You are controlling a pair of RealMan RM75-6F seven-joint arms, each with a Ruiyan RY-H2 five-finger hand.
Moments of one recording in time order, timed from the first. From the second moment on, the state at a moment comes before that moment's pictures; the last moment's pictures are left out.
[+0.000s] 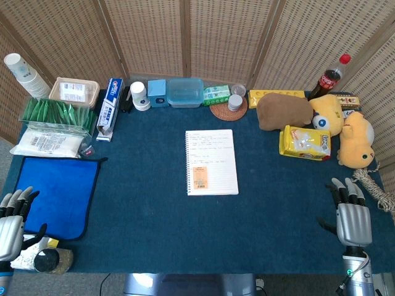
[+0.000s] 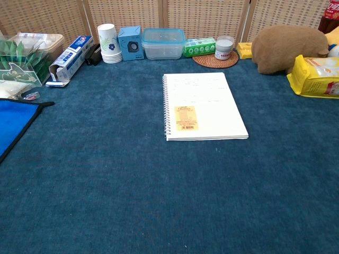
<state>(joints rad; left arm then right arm) 0.02 -1.22 0.00 -1.64 1.47 1.52 0.09 0.07 -1.38 0.11 -1.51 -1.44 1.54 -0.22</state>
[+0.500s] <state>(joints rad) 0.02 -1.22 0.01 -1.62 1.49 1.53 0.07 0.11 -1.38 0.12 -1.50 -1.48 1.52 -0.20</state>
